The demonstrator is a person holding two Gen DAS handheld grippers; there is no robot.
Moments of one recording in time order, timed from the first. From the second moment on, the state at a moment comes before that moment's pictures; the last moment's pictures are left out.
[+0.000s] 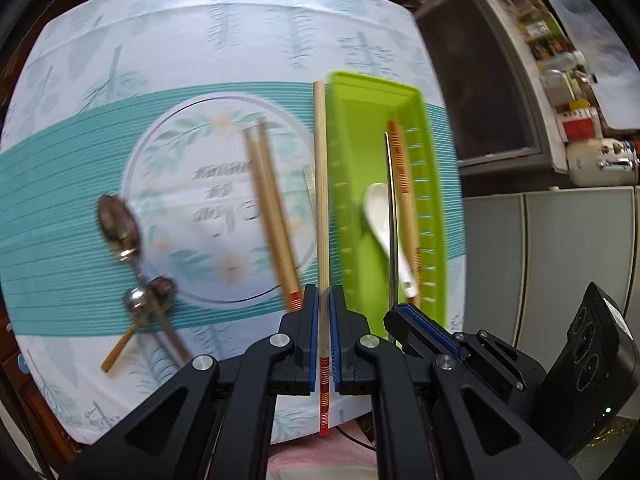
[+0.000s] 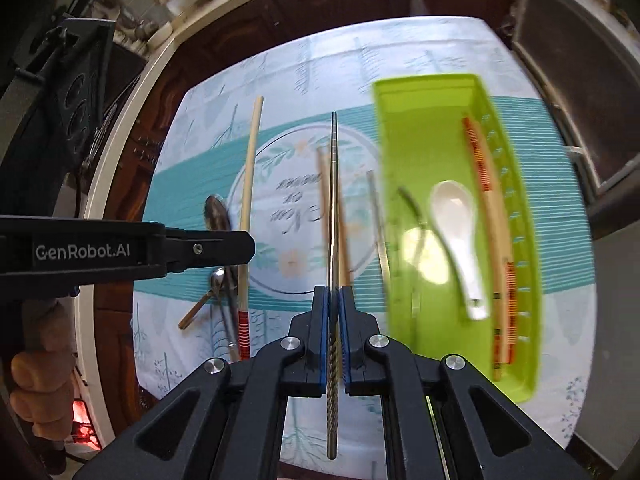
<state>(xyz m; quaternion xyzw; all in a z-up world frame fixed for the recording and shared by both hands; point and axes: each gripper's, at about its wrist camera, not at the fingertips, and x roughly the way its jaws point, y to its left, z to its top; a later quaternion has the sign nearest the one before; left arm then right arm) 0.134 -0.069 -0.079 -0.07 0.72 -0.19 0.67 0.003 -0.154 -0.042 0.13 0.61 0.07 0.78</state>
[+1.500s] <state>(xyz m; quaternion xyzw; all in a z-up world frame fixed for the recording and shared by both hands) 0.112 -0.061 -0.075 0.04 0.63 -0.05 0.77 0.026 -0.200 -0.048 0.08 0.62 0.13 0.77</state>
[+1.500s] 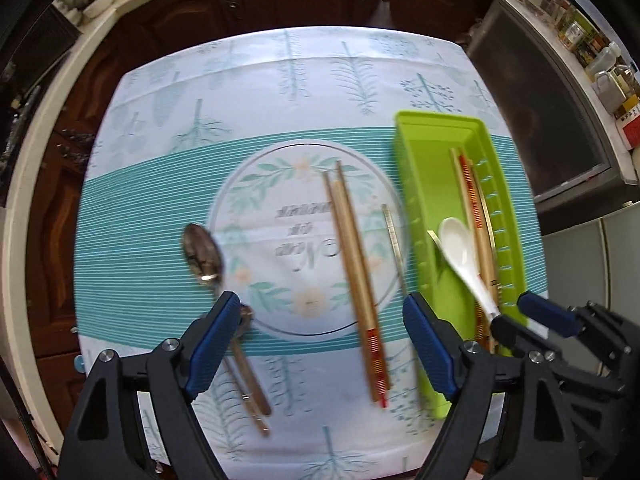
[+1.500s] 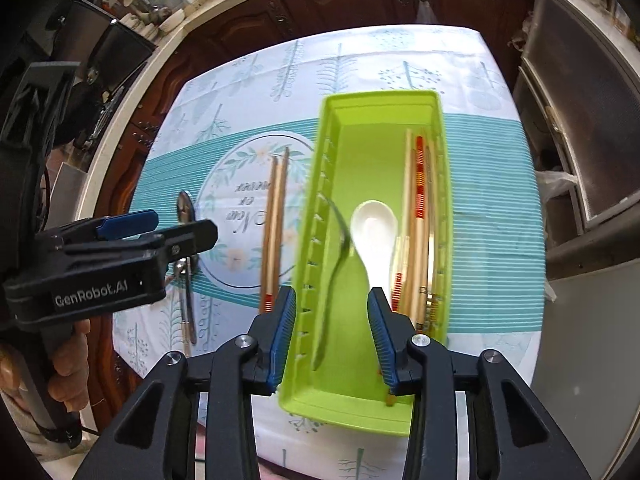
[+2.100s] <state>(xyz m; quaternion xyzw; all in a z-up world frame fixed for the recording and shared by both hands) 0.099 0.008 -0.111 0.07 0.65 -0.08 0.75 0.030 -0.092 -0.107 0.07 0.65 0.11 0.75</state>
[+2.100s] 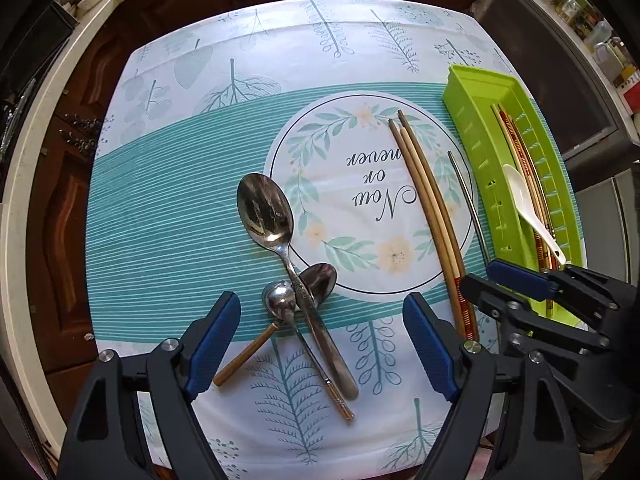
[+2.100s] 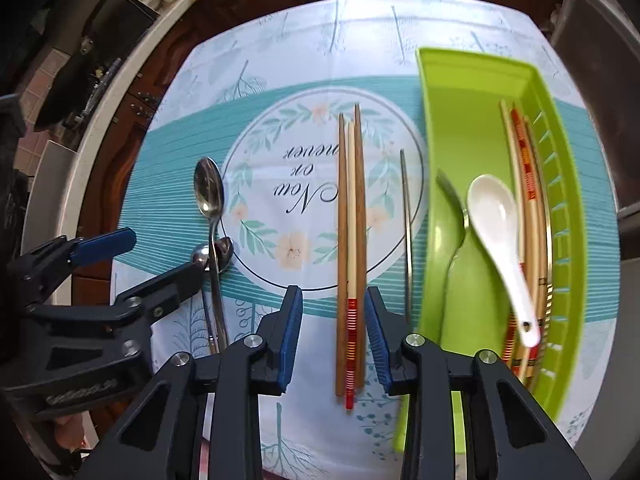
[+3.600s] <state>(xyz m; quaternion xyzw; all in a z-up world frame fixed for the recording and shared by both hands) 0.118 0.024 -0.135 0.04 0.67 -0.13 0.73 0.050 -0.048 -0.166 0.04 0.68 0.11 0.72</state>
